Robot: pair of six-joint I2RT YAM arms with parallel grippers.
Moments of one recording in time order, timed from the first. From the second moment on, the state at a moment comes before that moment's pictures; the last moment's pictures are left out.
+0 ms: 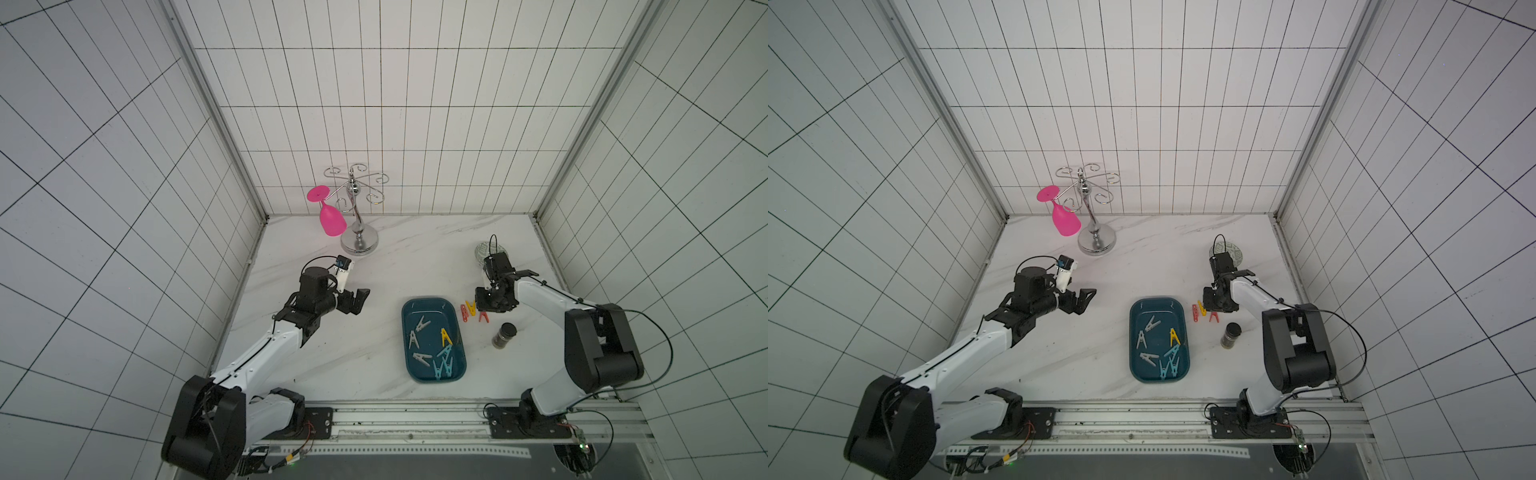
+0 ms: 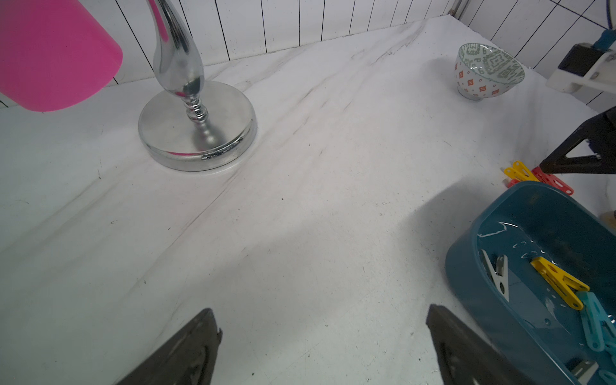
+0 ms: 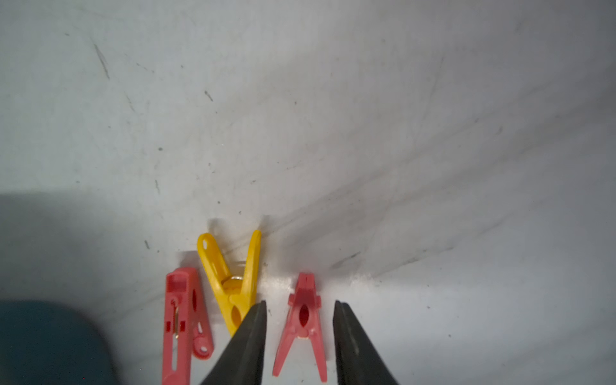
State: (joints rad) left arm -0.29 1.16 0.61 -0.02 0.28 0.03; right arm 0.29 1.57 0.93 -0.62 0.01 0.22
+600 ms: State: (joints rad) left arm -0.29 1.16 0.61 -0.02 0.28 0.03; right arm 0.57 1.37 1.00 -0.70 -0.06 0.23
